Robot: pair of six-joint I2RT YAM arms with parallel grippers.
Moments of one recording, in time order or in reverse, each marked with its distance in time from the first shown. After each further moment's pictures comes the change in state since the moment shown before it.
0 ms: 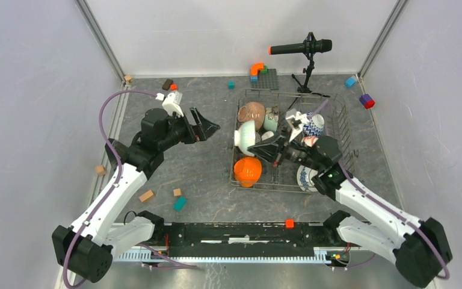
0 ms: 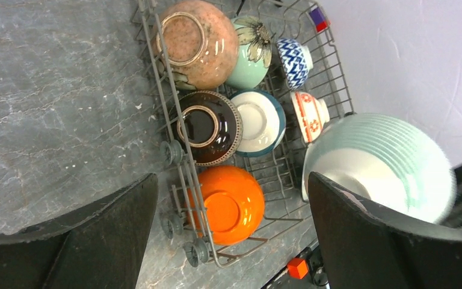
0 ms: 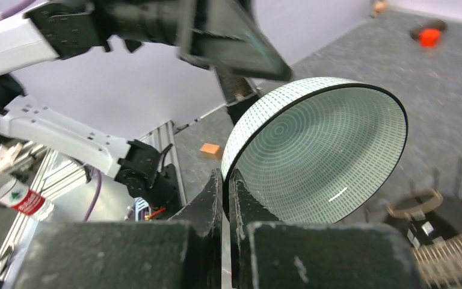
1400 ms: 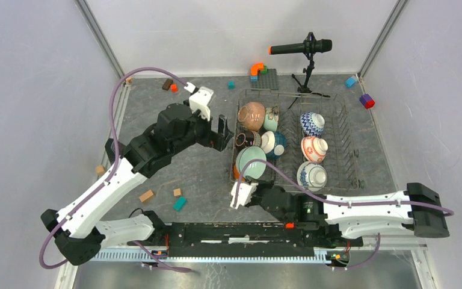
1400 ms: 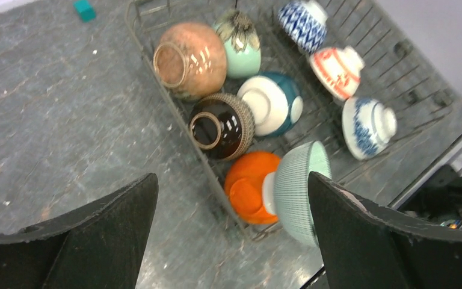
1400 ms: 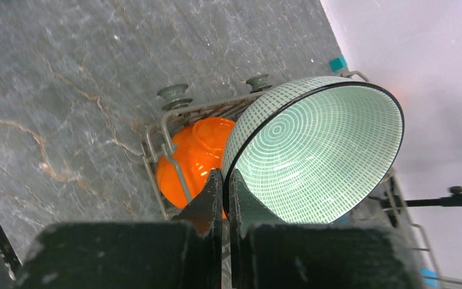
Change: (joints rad) left arm -0.395 0.097 0.395 -0.338 -0.373 0.386; right arm 0.849 0.125 0.061 -0.457 1.197 -0.960
